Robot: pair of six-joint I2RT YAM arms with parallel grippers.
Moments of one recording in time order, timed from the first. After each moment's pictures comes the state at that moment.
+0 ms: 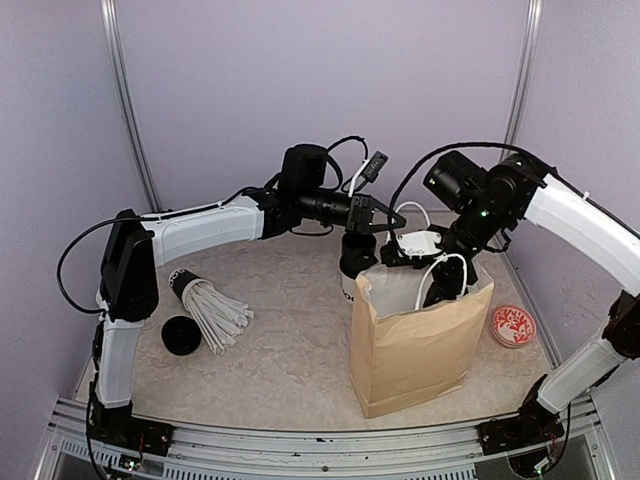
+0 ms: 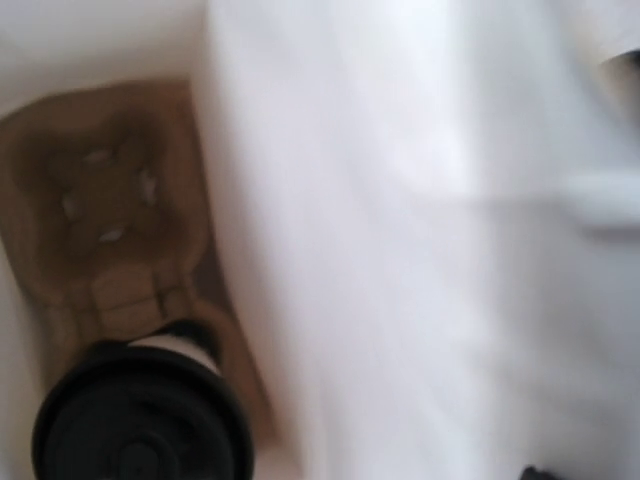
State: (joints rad) left arm -0.82 2.17 1.94 0.06 0.91 -0.37; right arm 0.74 1.49 1.58 -1.32 -0.15 -0.87
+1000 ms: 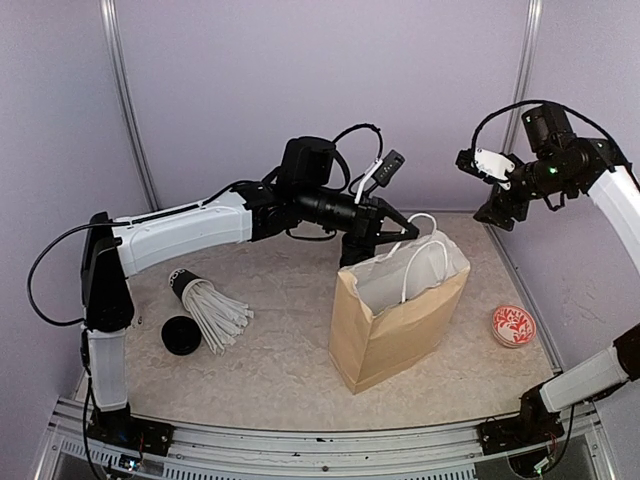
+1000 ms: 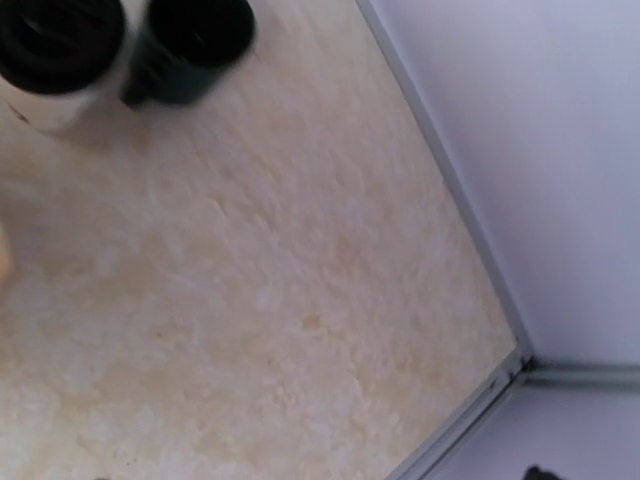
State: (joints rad) left arm -0.92 2.04 1.90 -0.08 0.87 -0.15; right arm 0.27 1.33 1.69 -1.10 -0.11 -0.91
